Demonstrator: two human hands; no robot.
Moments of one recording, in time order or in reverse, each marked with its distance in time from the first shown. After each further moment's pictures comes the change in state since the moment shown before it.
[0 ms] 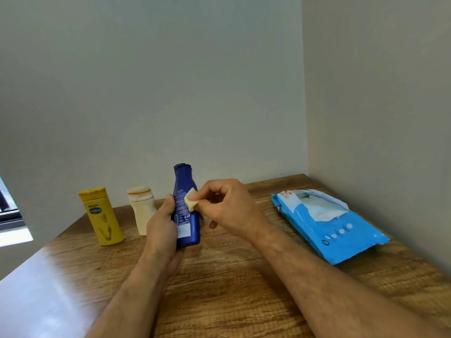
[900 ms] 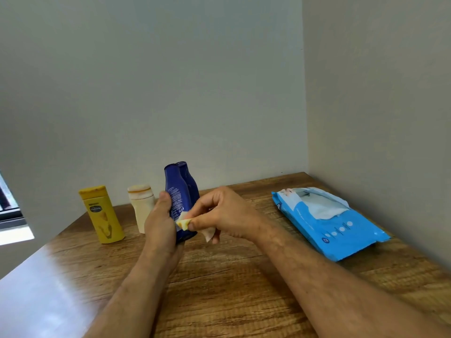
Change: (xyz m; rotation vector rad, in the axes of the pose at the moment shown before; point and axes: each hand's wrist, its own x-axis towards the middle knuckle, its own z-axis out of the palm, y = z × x) left_hand 0.005 0.000 -0.001 -0.064 0.104 0.031; right_hand 0.000 0.000 -0.001 -0.017 -0.288 0.201
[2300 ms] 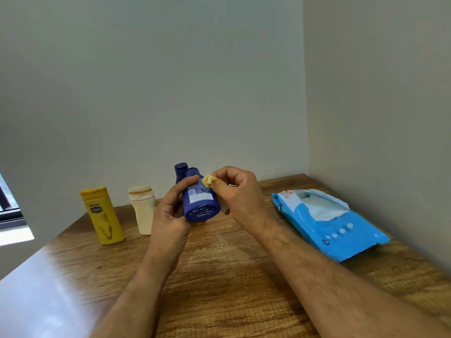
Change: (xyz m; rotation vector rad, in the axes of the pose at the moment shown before) left_hand -0.004 -0.001 -0.008 0.379 -0.361 0.382; right_hand 0.007 0.000 -0.009 0.120 0.514 -0.201
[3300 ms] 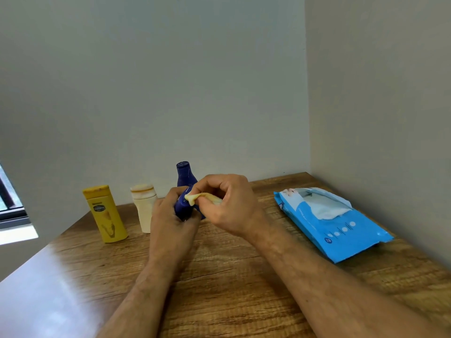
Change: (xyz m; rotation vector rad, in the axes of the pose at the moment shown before) left_hand 0.004 -0.023 -0.011 0.597 0.148 0.108; right_hand -0.011 -0.003 0.009 -0.227 -0.182 -0.247
